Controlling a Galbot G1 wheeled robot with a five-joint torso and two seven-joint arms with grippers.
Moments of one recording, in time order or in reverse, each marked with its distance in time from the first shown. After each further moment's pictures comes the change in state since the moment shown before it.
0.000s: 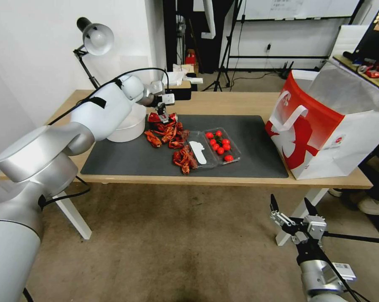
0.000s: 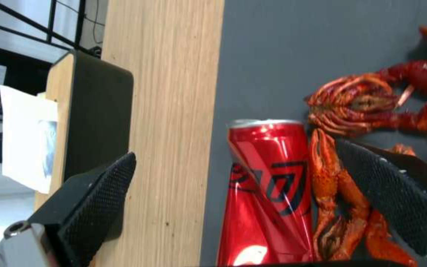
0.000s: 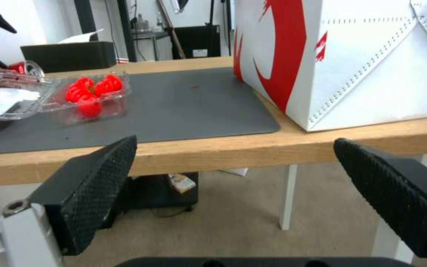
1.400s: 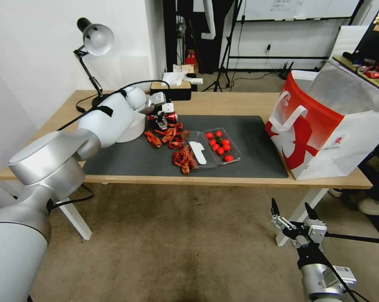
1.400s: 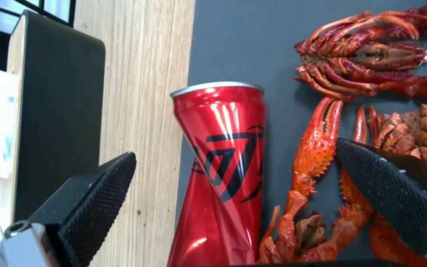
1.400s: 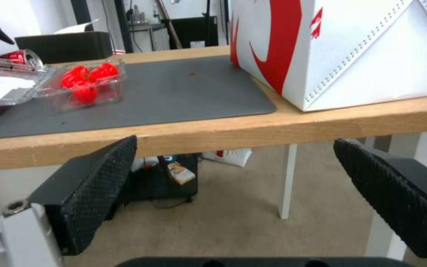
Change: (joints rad) left arm 0.040 -0.041 0.012 0.073 0.044 0.000 -0.059; right arm -0.015 0.002 -0.004 -0.011 0.014 0.001 0.002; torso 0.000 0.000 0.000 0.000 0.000
